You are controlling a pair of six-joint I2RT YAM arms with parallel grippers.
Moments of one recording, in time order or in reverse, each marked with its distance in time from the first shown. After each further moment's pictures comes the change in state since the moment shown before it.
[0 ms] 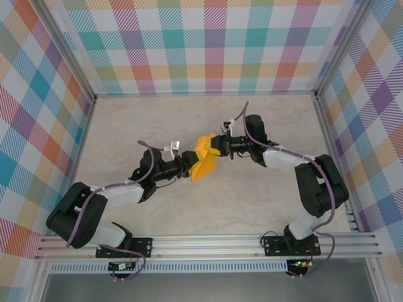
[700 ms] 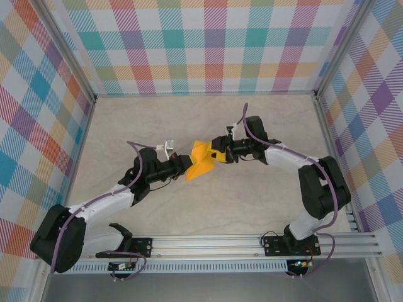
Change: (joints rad) left arm 0.000 -0.238 0.047 -0.416 -0.105 0.225; right arm -0.011 -0.040 0.045 -0.374 0.126 -0.225
